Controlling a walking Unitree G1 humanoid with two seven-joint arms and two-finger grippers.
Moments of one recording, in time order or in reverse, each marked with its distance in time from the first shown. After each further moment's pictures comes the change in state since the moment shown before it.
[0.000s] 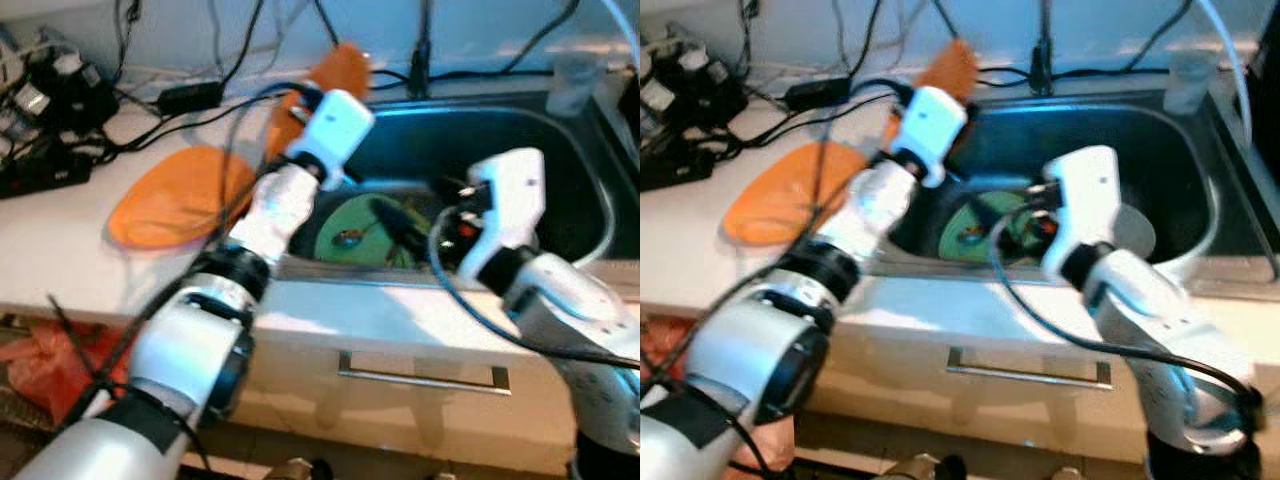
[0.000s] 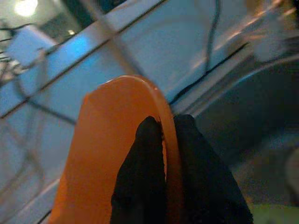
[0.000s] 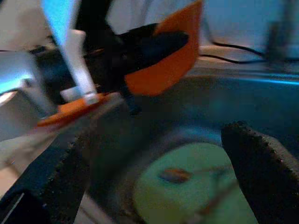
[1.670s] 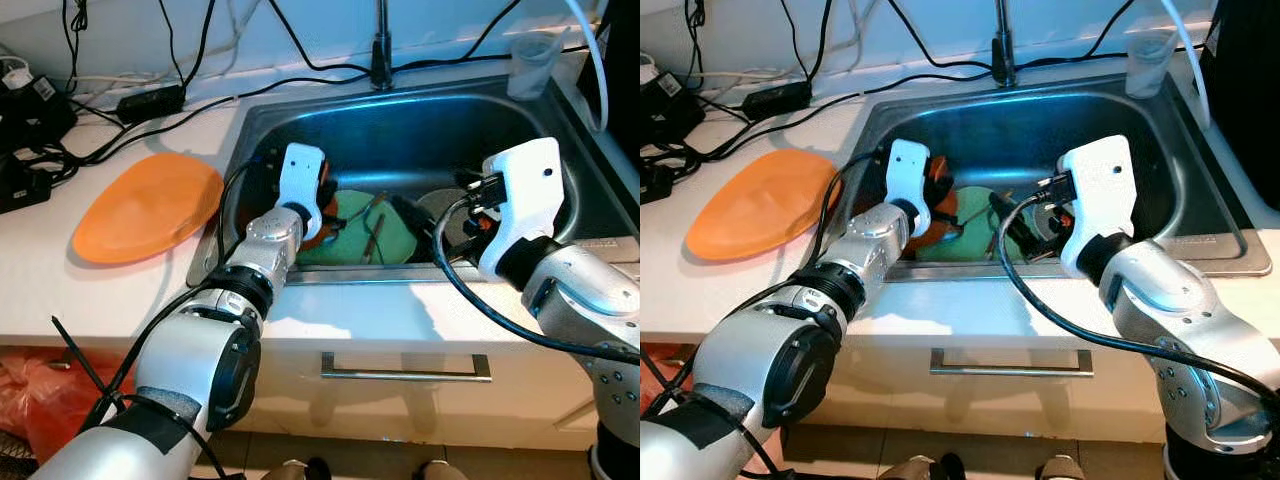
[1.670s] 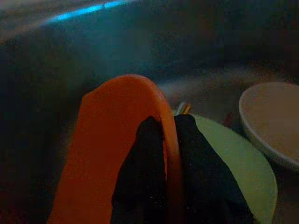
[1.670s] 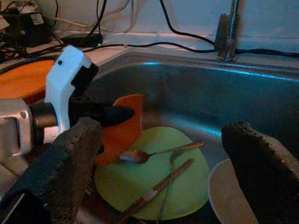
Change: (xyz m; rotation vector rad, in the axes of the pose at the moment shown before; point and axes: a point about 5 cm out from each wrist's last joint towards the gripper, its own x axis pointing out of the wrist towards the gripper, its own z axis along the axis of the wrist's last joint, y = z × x) left arm -0.032 -0.011 -0.074 -0.520 0.473 0.108; right arm -0.004 -0.003 0.012 -0.096 0.055 -0.038
